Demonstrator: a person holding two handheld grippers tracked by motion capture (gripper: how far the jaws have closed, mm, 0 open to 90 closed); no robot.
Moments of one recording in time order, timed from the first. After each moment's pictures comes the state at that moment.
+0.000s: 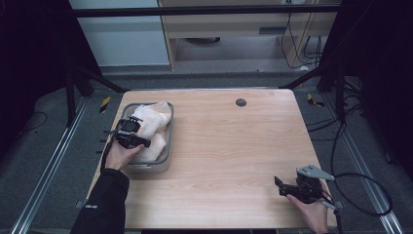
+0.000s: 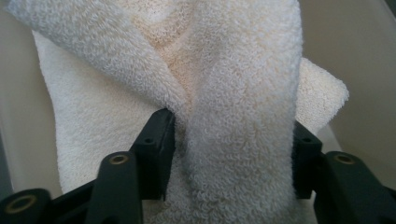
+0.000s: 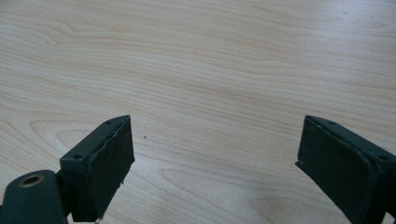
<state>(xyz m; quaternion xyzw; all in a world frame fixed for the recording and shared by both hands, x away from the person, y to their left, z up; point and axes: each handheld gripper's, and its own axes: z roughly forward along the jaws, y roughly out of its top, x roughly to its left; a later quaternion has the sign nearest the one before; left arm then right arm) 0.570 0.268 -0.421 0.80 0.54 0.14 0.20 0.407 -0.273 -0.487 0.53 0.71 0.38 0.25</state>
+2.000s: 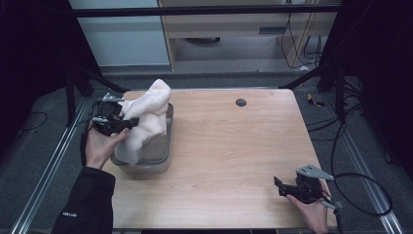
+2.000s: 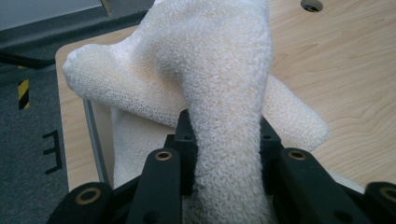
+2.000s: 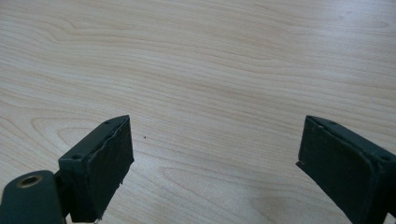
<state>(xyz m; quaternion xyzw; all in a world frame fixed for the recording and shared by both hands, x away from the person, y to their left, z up) 0.524 0.271 -0.302 0.78 0.49 0.22 0.32 0.407 -0.272 -0.487 0.53 0.72 0.38 0.25</state>
